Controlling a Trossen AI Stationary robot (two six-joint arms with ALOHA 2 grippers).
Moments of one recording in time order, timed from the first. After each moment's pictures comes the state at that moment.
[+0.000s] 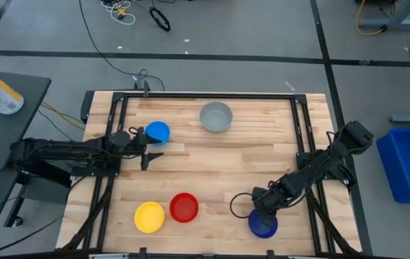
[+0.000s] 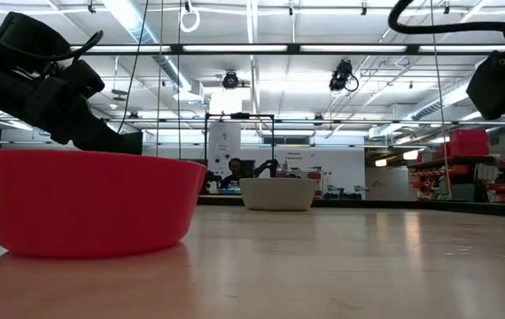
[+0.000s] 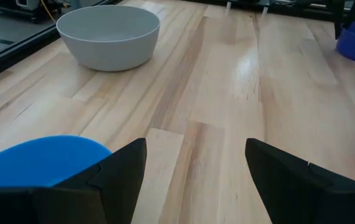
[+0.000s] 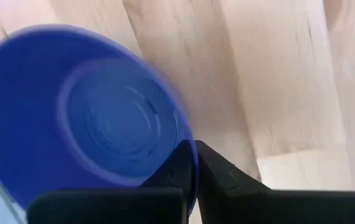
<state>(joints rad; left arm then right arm) 0.17 0.52 0.03 0.13 -0.06 -0.09 0.64 1.57 0.81 -0.56 -0.14 0.99</state>
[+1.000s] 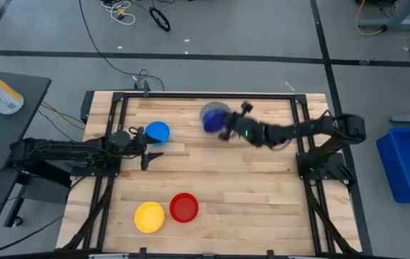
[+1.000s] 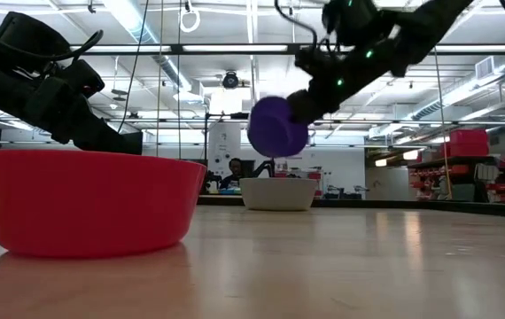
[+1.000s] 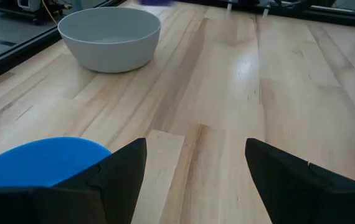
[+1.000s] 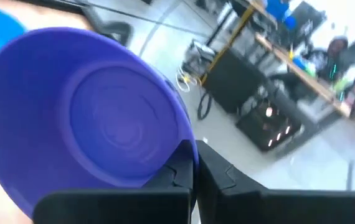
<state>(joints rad) 0.17 0.52 0.03 0.13 -0.07 -0.09 -0.19 1.57 0.81 0.37 0.66 -0.26</state>
